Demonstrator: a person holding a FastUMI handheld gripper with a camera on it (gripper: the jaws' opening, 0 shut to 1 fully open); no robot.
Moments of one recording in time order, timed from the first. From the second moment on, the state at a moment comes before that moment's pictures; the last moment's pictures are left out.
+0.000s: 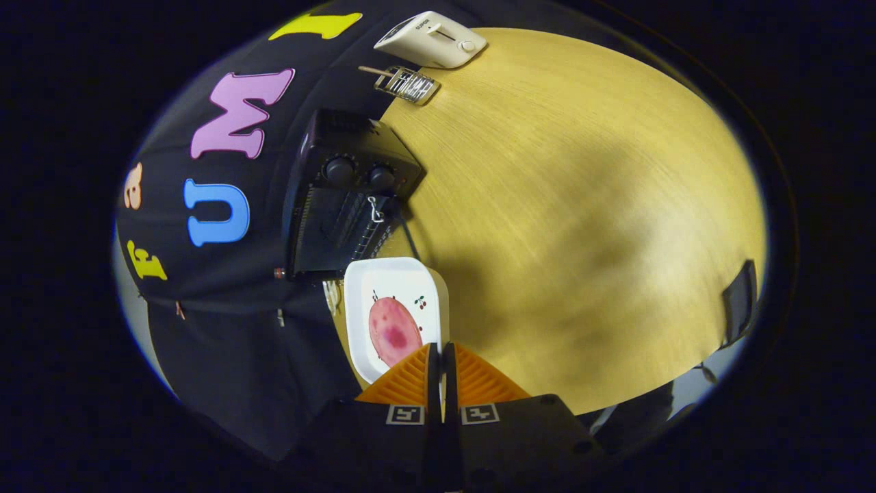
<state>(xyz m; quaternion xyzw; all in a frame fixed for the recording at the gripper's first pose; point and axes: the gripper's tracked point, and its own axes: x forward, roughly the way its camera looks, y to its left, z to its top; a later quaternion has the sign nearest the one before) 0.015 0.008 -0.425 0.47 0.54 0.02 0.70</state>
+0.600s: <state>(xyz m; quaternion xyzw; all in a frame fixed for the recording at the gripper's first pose) 0.112 0.117 -0.450 0.59 0.41 -0.15 0.67</state>
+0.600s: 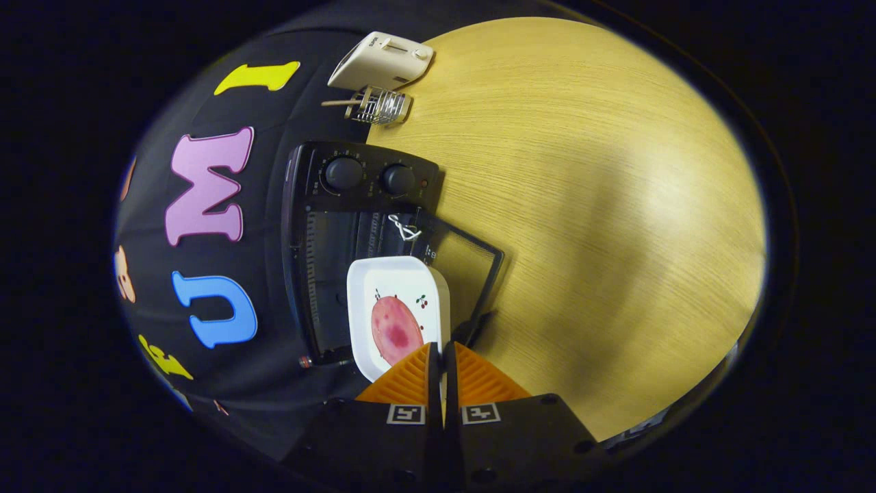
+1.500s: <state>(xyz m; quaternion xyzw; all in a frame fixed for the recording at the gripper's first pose) 0.255 0.166 -0.483 0.65 0.30 -0.25 0.65</state>
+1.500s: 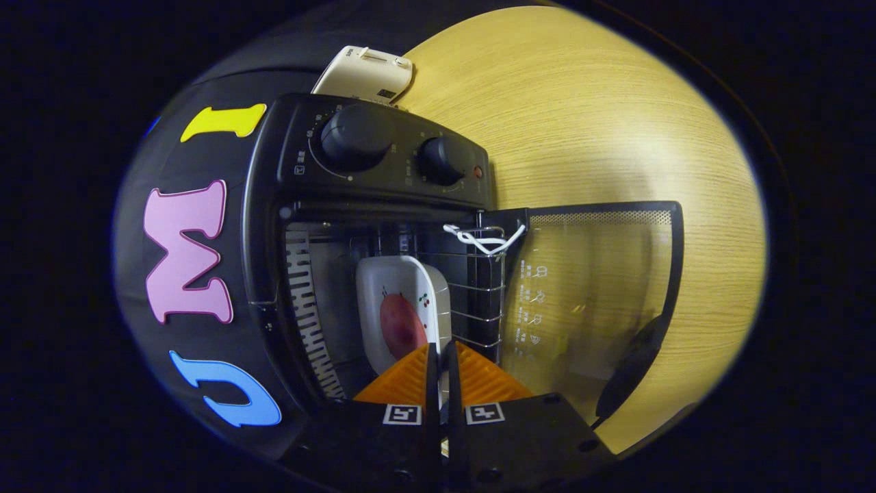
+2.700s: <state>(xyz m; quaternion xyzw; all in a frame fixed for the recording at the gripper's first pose) 0.121 0.204 -0.418 0.41 0.44 -0.02 0.80</state>
